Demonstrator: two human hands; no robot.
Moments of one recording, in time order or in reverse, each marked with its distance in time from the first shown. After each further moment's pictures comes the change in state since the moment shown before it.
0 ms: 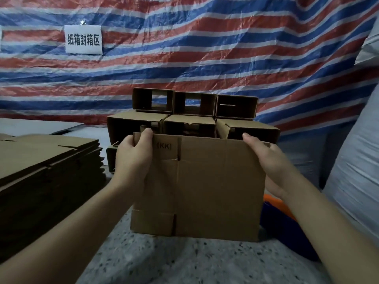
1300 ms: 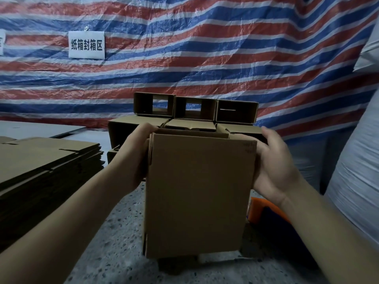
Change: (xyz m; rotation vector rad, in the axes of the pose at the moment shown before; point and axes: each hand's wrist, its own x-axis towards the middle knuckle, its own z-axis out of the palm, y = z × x) left_hand 0.002 0.037 -0.011 -0.074 -0.498 -0.119; right_hand -0.019 -0.024 0.020 0.277 -0.064 0.060
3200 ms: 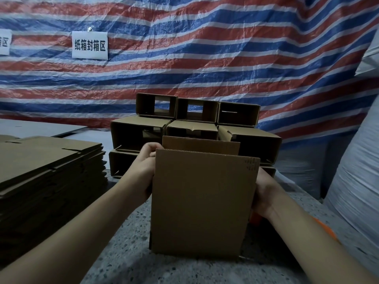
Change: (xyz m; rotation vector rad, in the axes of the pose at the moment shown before) left_hand -0.002 -0.040 0.000 -0.153 0.047 0.023; right_hand 0.007 0.038 -0.004 -0.065 -0.056 0.174
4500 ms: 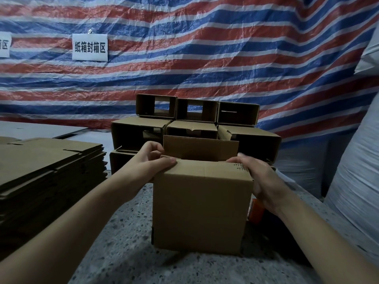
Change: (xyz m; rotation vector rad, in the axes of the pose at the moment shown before) left_hand 0.014 0.004 -0.016 0.295 -0.131 0.027; right_hand -0.001 -0.006 -0.014 -0.345 0.038 -0.195
